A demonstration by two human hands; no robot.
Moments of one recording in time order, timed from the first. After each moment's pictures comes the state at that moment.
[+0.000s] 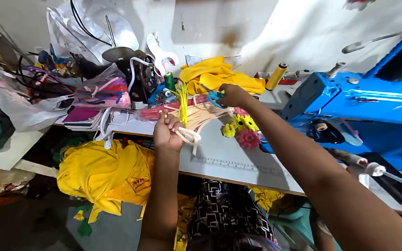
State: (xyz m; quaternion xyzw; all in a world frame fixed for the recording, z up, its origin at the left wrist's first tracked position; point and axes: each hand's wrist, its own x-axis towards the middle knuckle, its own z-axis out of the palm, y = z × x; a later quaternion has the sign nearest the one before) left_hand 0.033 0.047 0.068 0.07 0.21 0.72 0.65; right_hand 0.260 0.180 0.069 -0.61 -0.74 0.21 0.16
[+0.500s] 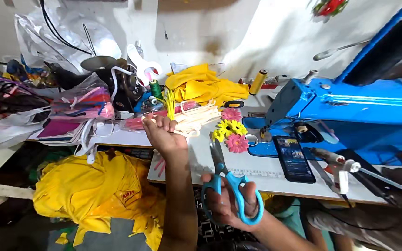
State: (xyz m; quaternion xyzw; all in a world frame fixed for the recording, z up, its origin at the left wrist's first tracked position) left_hand 0.083 0.060 0.075 0.12 0.18 0.85 0.48; right_hand 0.213 -0.081 -0.010 0.06 -0.32 0.84 0.43
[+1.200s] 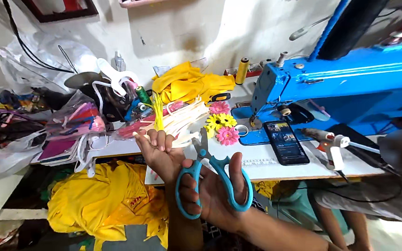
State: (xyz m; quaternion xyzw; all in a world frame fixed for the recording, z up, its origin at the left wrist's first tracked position) left_hand 0.097 0.015 0.064 0.20 0.06 0.82 0.53; right_hand 0.180 -0.088 0.027 0.11 -0.20 0.82 0.52
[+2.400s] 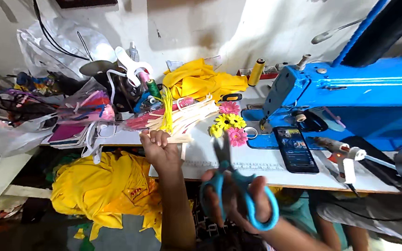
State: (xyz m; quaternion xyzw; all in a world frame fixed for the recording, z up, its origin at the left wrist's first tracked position) left_hand 0.068 0.034 0.040 0.11 0.14 0.83 0.52; right_hand 0.219 -0.100 0.012 -0.02 -0.39 0.77 0.50
